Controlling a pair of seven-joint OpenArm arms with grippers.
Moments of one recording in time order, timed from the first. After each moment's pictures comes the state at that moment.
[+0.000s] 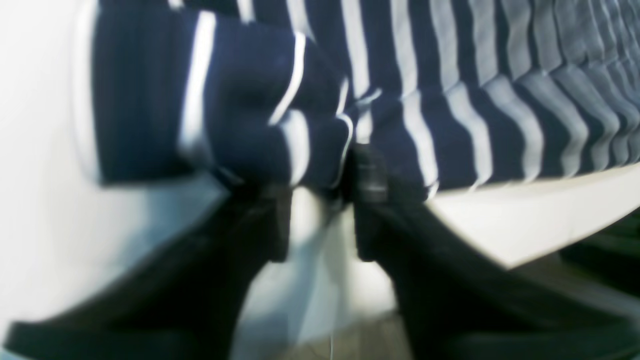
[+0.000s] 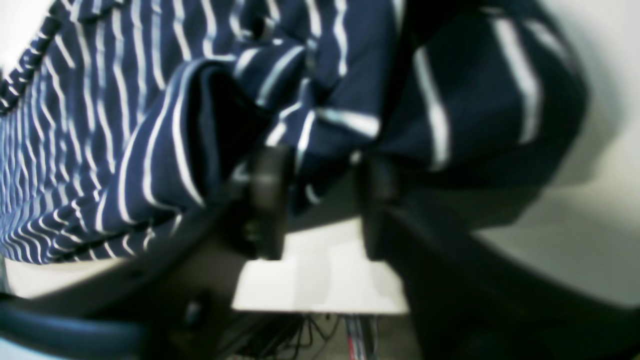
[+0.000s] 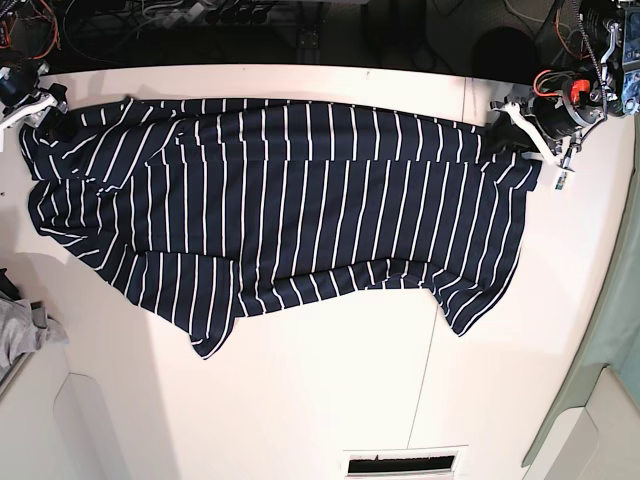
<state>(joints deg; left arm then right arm) 19.9 -24.6 -12.4 82.4 -37.8 -28.0 39.2 -20.0 17.0 38.7 78.4 44.7 33.5 -49.3</state>
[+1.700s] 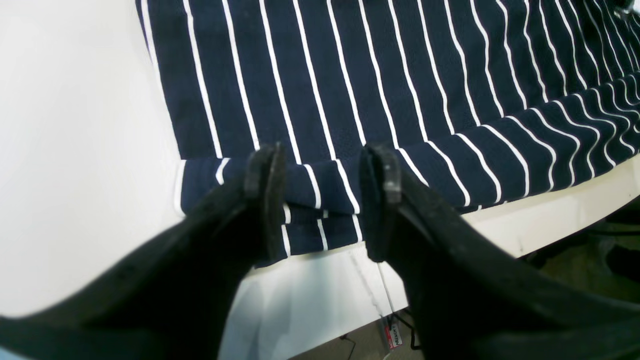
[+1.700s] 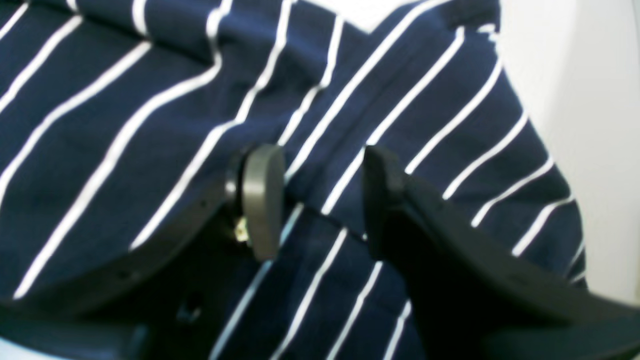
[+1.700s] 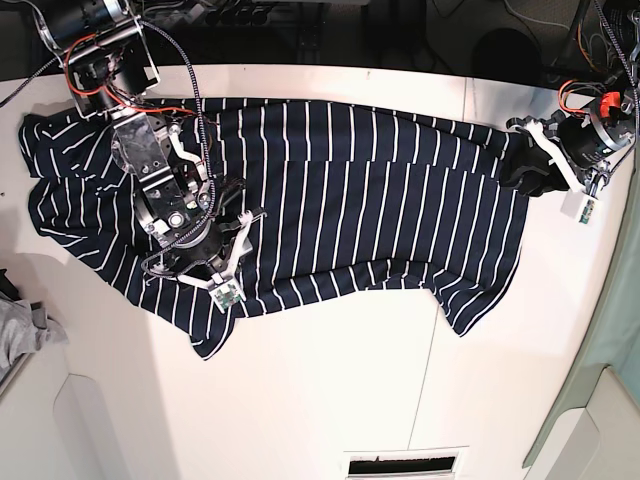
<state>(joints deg) 22.8 -25.8 -18.3 98.6 -38.9 -29.3 41.1 13.1 9.2 -22.3 65.1 -7.0 4.2 -27.5</state>
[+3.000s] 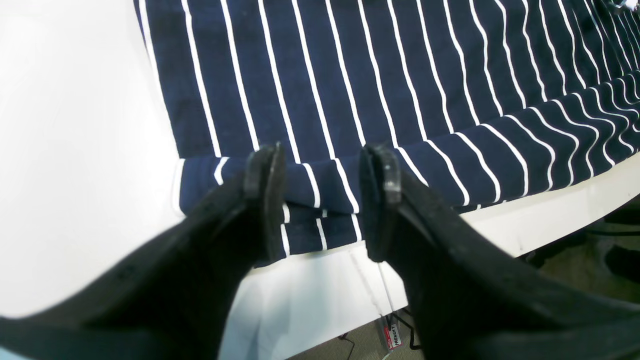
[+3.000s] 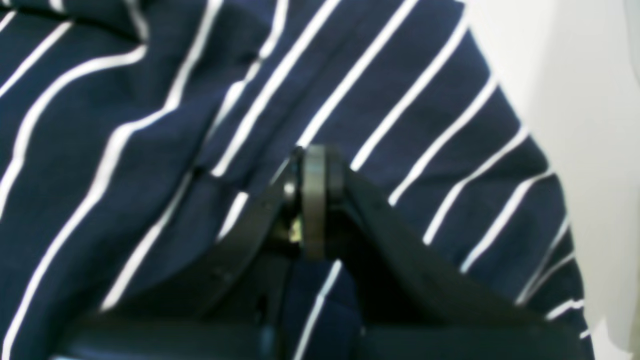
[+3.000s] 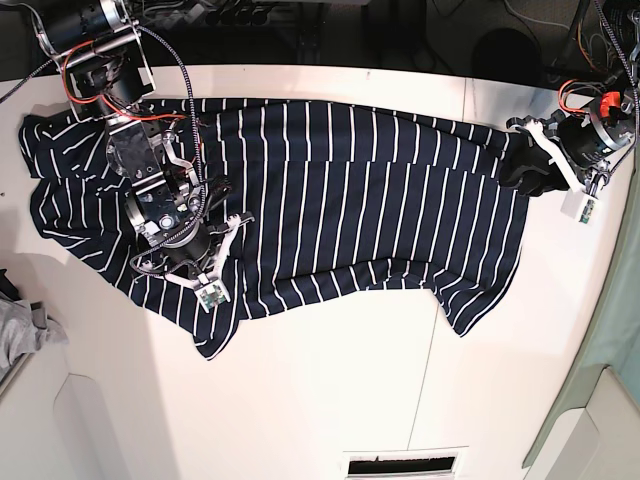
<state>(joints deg) 22.8 -25.8 -18.3 98.6 -39.0 -29.3 41.1 14.2 9.2 -19.5 59.4 -7.7 4.3 -22.6</state>
